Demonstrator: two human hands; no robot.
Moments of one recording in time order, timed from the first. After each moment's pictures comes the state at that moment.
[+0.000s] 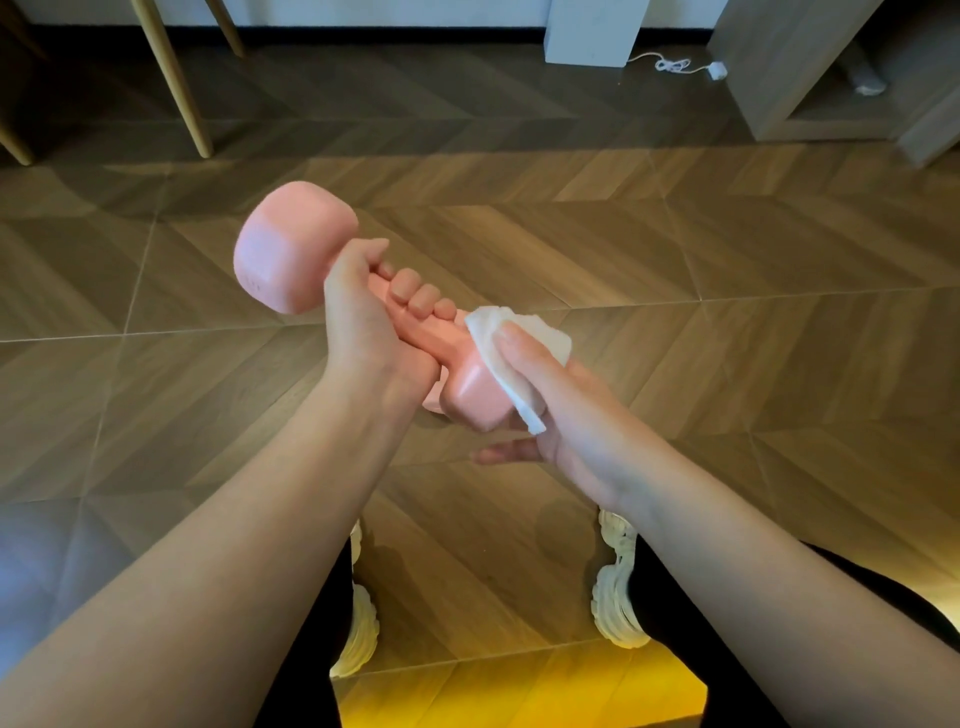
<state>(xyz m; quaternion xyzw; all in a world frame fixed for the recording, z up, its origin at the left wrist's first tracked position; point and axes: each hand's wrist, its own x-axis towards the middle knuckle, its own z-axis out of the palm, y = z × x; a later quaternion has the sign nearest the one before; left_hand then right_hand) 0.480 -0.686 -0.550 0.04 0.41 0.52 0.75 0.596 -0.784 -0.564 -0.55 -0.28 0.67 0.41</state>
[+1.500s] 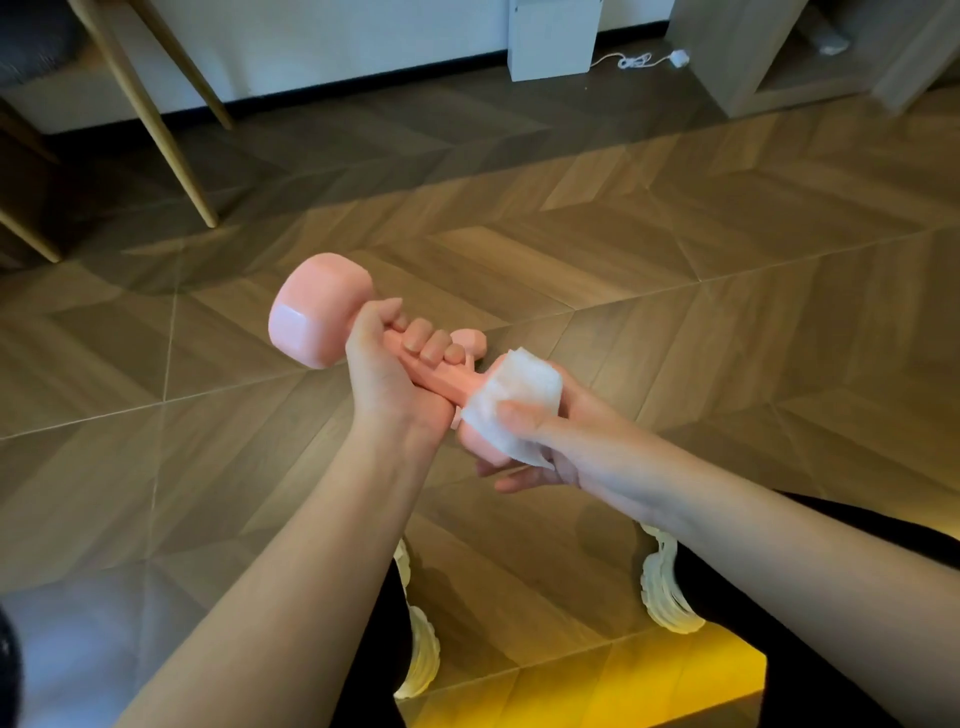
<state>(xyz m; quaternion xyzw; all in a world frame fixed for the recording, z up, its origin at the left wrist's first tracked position) 0.470 -0.697 -0.548 0.05 0.39 0.49 0.78 0.593 -0.802 -0.559 -0.53 -0.29 0.69 0.40</state>
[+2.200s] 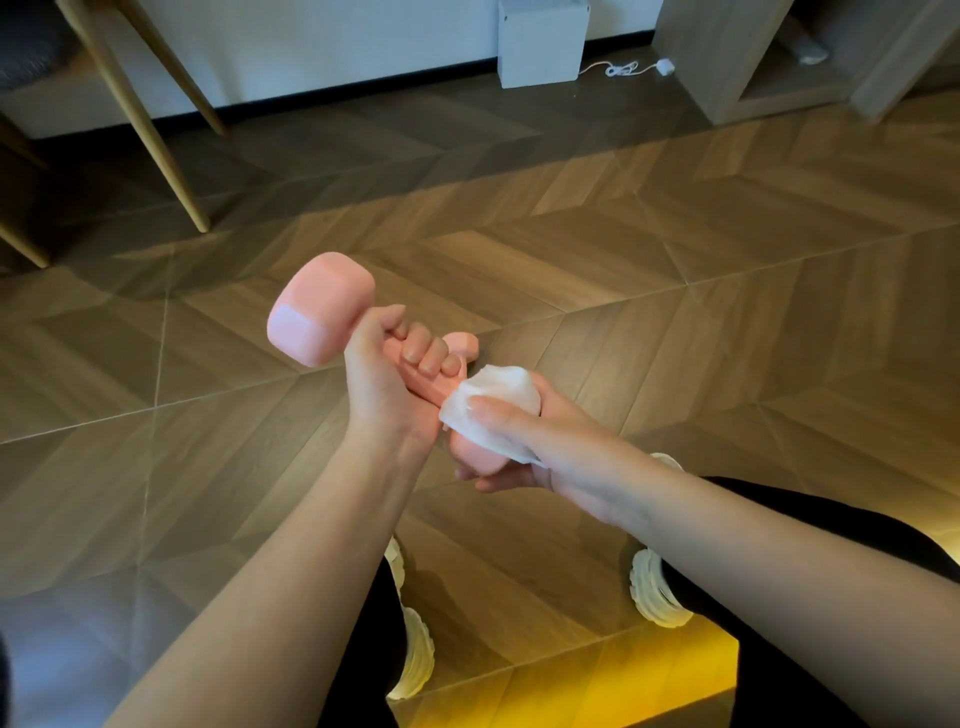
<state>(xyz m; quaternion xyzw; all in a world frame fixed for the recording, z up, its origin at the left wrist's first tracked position) 0.468 -0.700 -0.547 0.08 0.38 0.48 0.79 0.577 -0.799 -0.558 -0.54 -0.26 0.69 0.42</state>
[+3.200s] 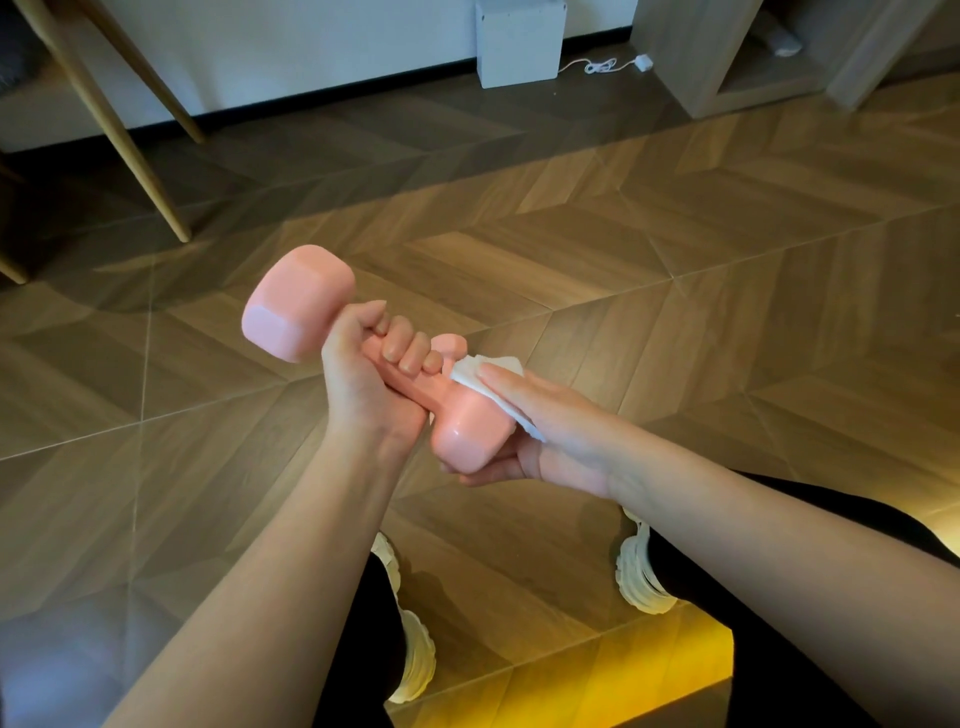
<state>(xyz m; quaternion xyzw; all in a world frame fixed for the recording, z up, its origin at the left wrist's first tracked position) 0.469 -0.698 -0.546 0.13 0.35 0.48 0.80 0.590 -0.787 -0.570 -0.46 -0.18 0.76 0.43</state>
